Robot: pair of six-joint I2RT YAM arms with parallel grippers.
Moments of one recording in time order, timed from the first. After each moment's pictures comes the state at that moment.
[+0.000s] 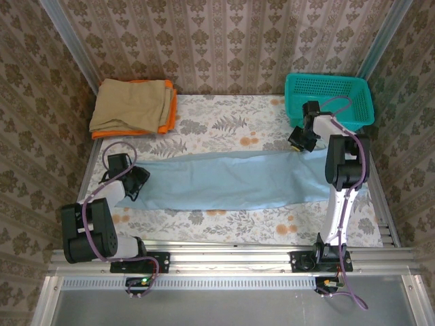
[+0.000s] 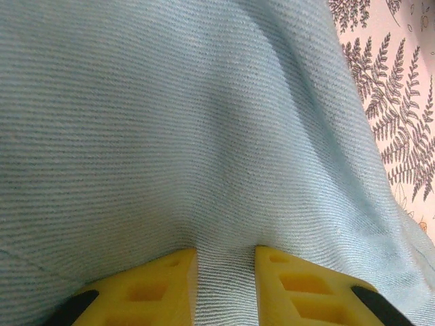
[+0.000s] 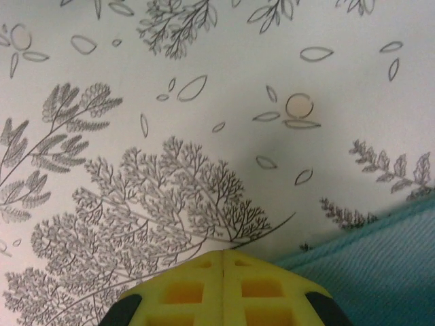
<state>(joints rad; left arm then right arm) 0.13 1.36 0.56 -0.14 0.23 -0.75 -0.06 2.13 1.59 -0.77 -0.11 0.58</state>
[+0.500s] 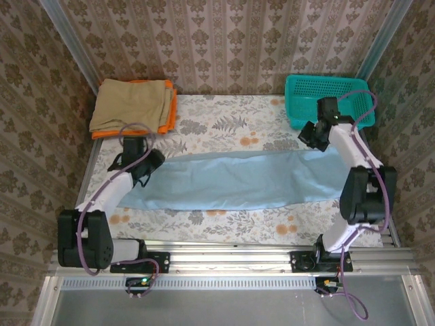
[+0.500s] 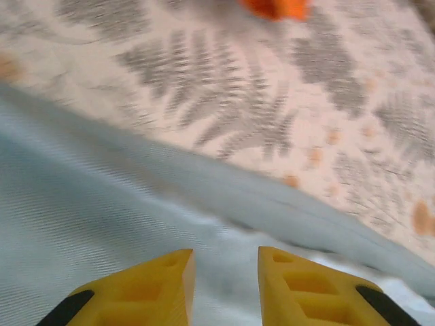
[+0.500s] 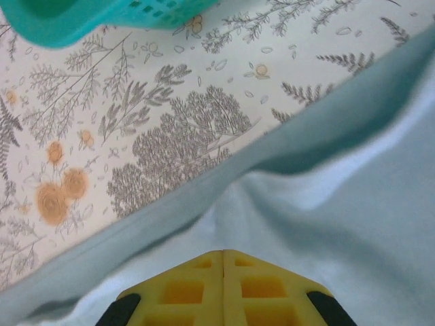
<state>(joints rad) -0.16 1.30 0.78 -0.27 0.13 -0.71 -0.07 1.65 1.32 -0.76 -0.08 0.57</state>
